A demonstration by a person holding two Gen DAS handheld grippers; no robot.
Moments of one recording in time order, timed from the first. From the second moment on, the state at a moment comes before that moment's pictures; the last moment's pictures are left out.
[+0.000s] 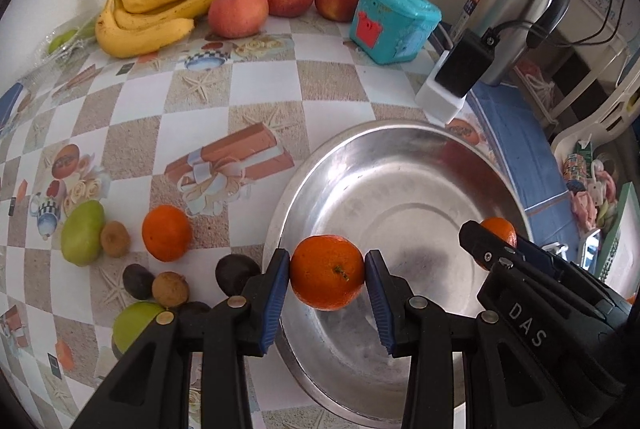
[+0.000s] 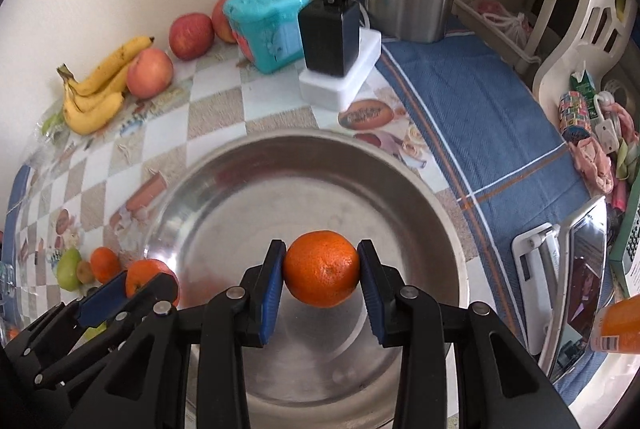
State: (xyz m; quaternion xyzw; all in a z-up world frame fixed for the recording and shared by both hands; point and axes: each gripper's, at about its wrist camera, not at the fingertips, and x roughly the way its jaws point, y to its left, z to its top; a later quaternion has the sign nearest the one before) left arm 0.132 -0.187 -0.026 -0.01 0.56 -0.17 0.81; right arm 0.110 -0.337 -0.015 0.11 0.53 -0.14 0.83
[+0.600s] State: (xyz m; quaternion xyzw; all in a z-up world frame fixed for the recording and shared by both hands) left arm 0.129 -0.184 -0.017 -0.01 0.56 -0.17 0.81; right arm 0.107 -0.348 -0.018 0.12 0.54 -0.16 0.82
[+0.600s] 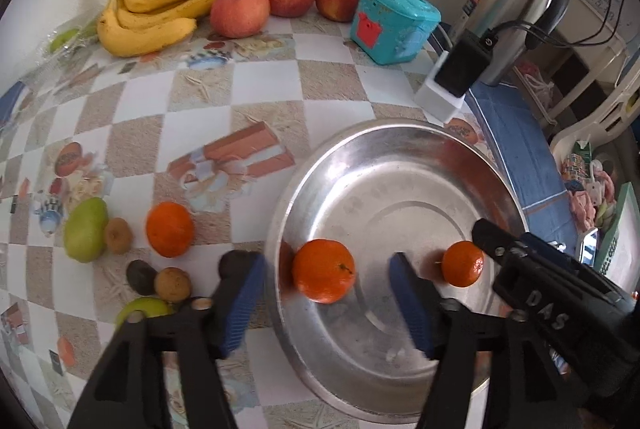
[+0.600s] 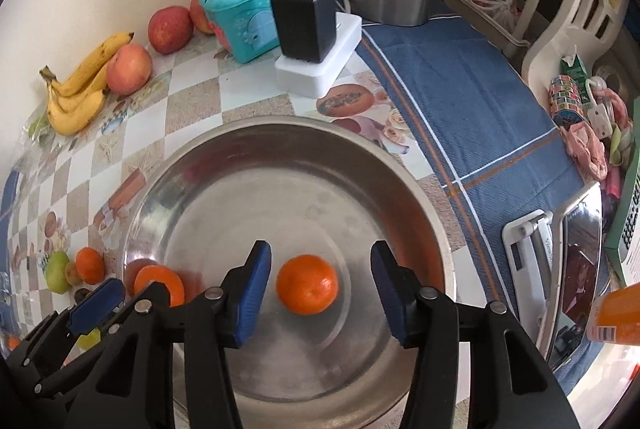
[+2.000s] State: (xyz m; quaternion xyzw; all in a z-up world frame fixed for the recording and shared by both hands) left arm 0.113 0.035 -0.030 -0.28 0.59 0.15 0.75; right arm 0.106 -0.260 0.026 0.06 0.53 -0.04 0.84
